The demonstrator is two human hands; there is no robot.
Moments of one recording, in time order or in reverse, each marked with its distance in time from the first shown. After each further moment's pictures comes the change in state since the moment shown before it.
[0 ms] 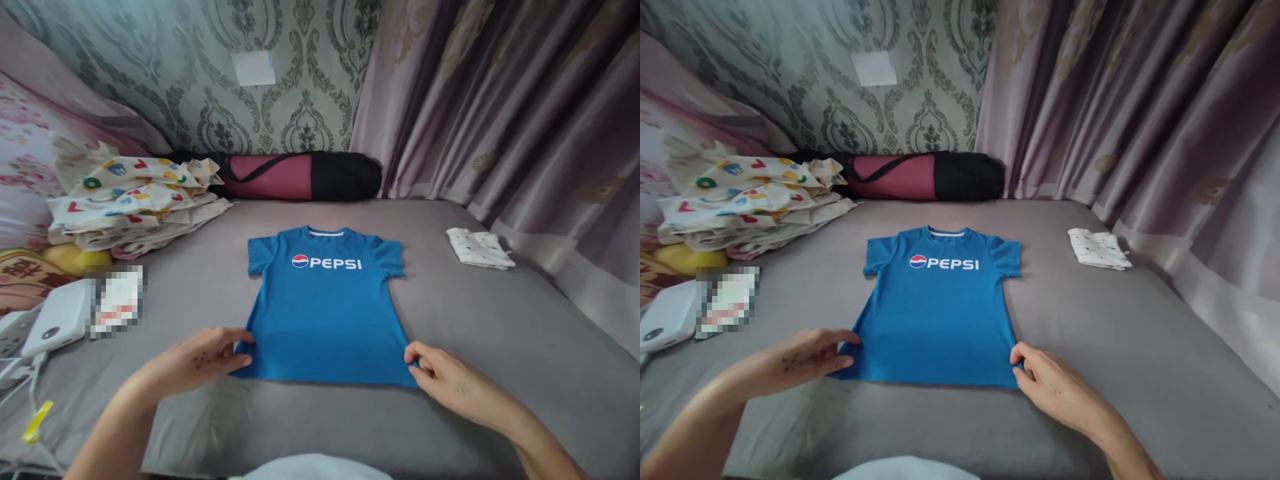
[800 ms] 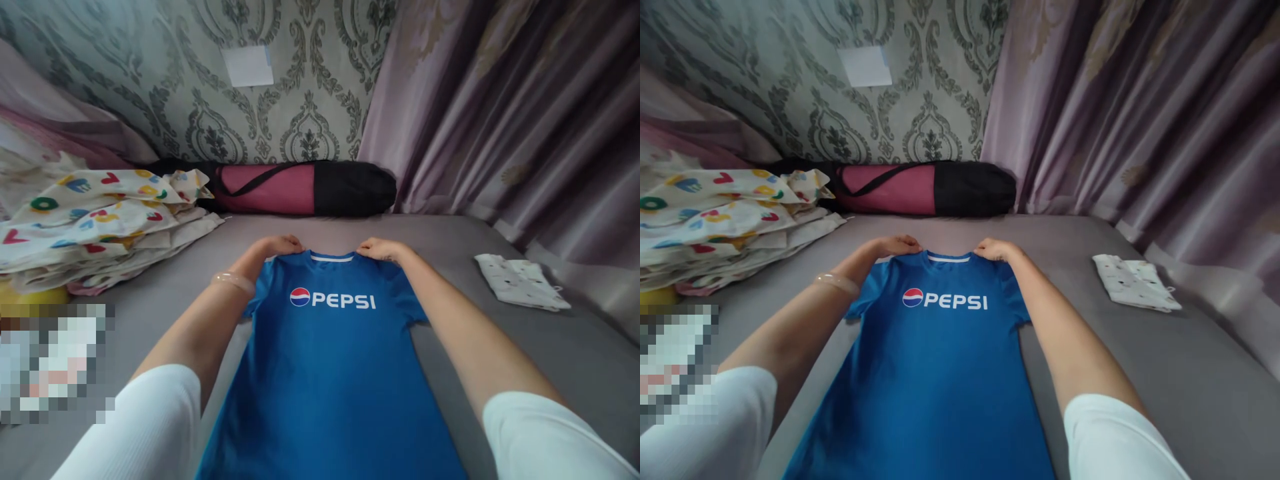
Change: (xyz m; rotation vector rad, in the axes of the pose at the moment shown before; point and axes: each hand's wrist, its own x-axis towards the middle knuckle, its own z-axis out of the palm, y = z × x) left_hand 0.341 0.025 -0.089 -0.230 -0.031 0.066; right_hand 0.350 -0.064 -0.137 -0.107 0.096 -0.161
